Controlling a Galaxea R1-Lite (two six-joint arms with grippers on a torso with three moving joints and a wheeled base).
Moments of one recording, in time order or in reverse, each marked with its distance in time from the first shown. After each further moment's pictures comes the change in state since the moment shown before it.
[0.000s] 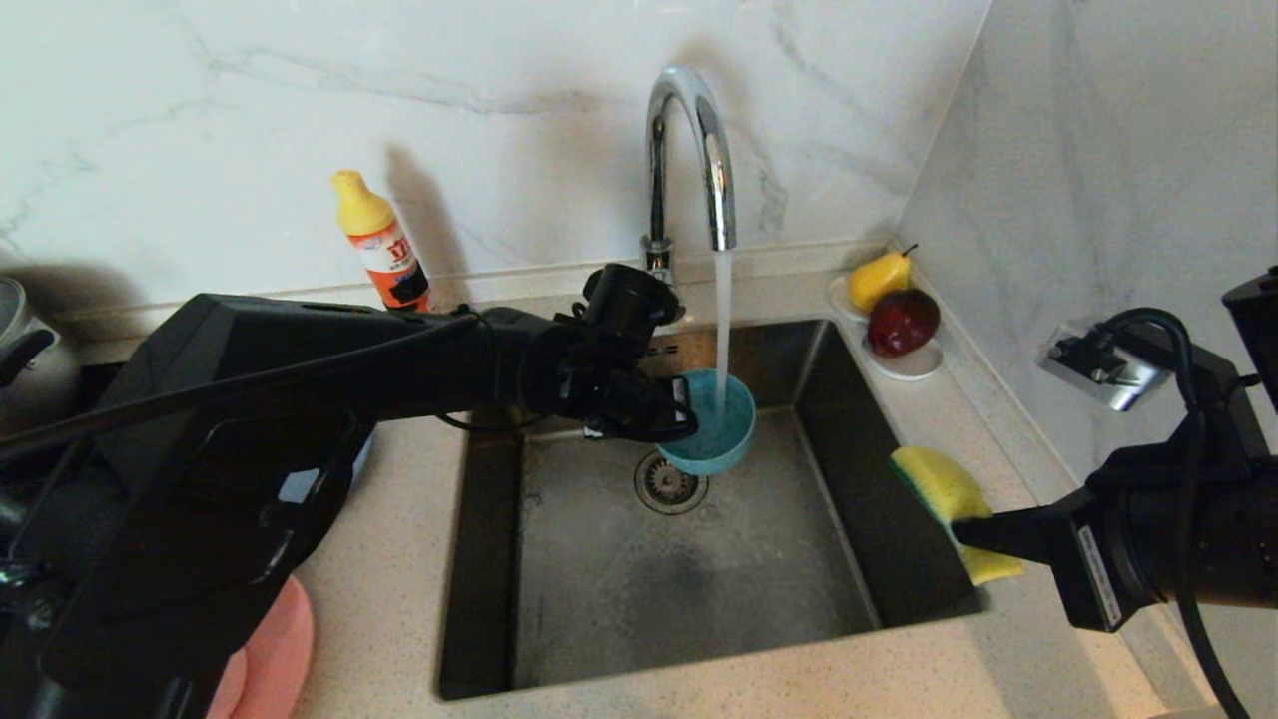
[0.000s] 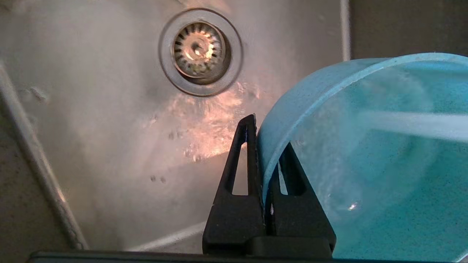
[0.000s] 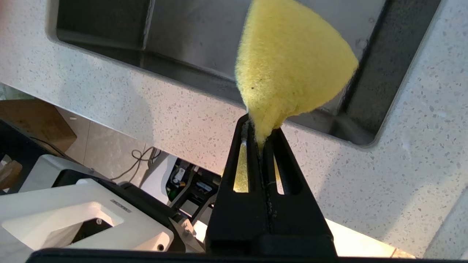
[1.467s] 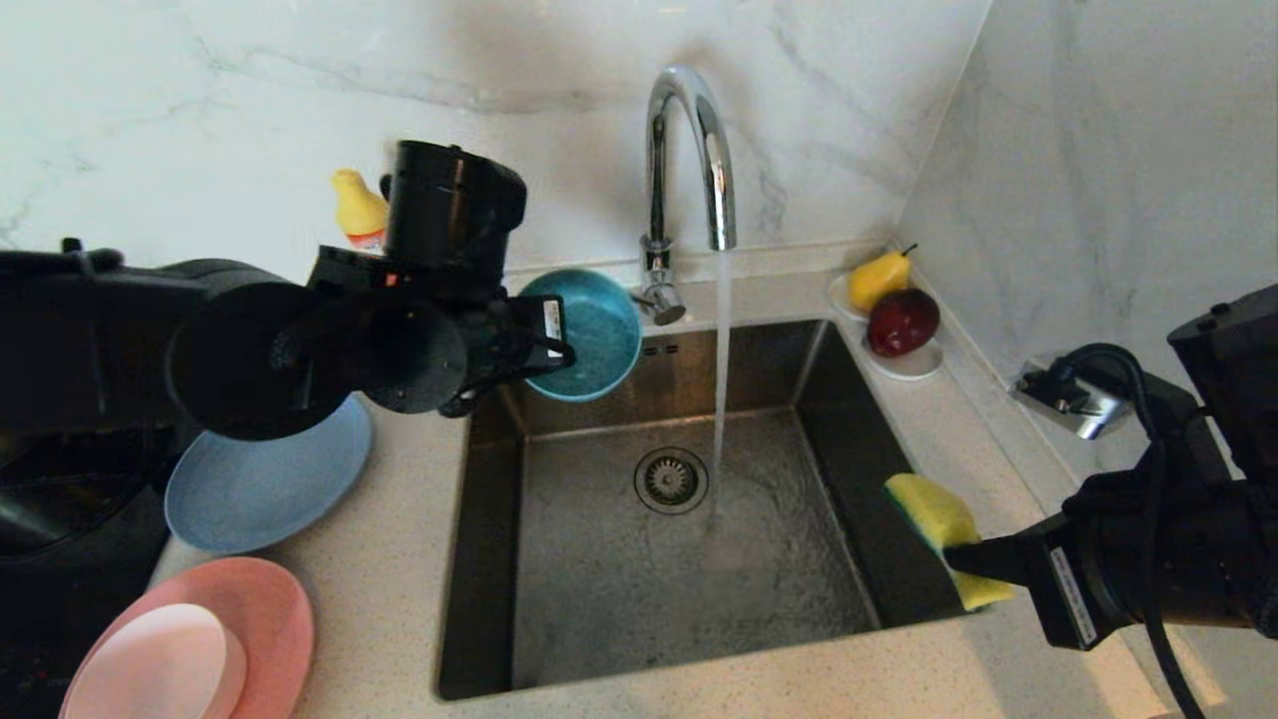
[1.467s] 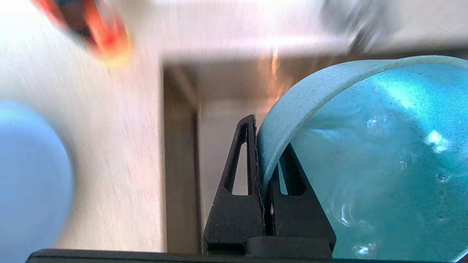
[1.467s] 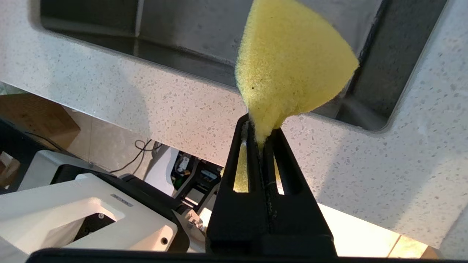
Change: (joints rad) left arm 0.008 -0.512 0.540 -0.360 0.450 0.222; right arm -0.001 0.032 0.035 0.000 0.002 0.039
